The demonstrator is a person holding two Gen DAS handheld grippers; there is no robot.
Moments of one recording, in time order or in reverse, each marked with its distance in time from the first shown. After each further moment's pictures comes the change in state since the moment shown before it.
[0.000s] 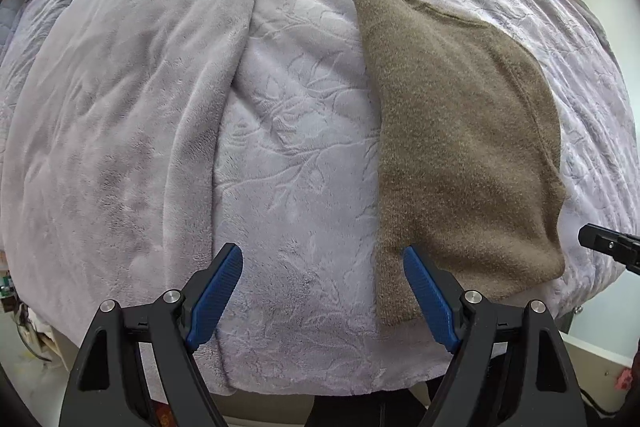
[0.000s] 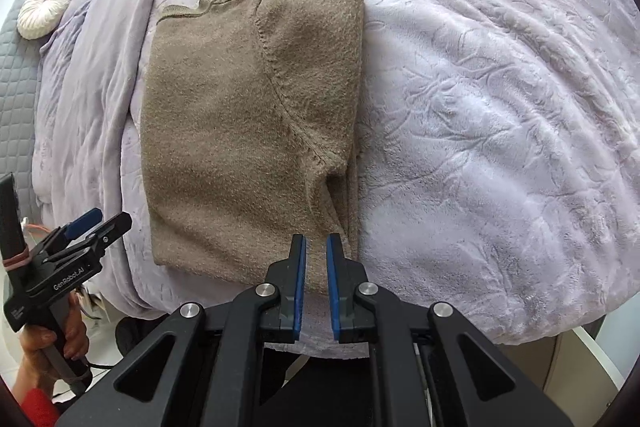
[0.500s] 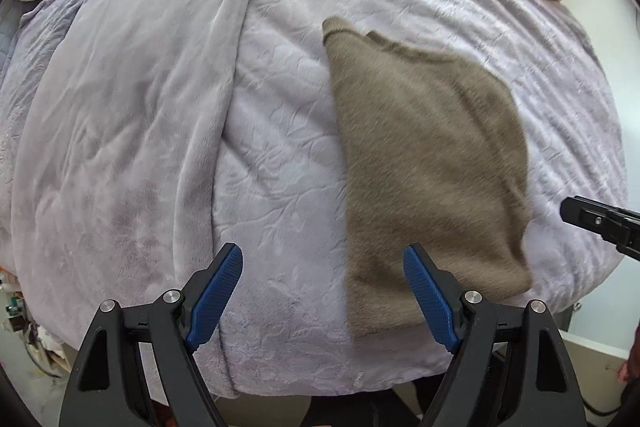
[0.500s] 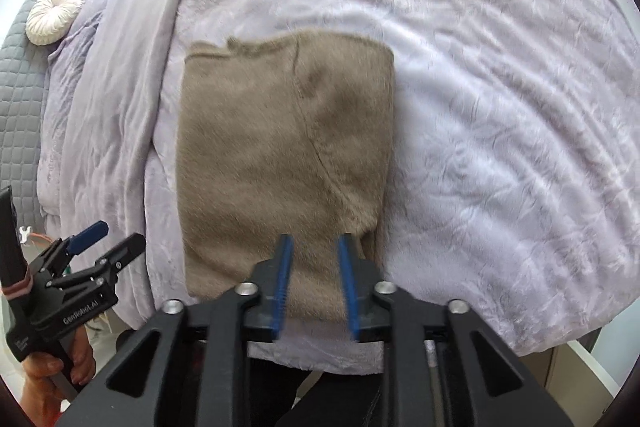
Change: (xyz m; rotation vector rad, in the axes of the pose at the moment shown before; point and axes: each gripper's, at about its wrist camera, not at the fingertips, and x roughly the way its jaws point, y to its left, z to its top) left arm -0.037 -0.019 0.020 0.049 -0.050 -0.023; right arm -0.037 0.031 0.031 -0.030 -0.087 -0.016
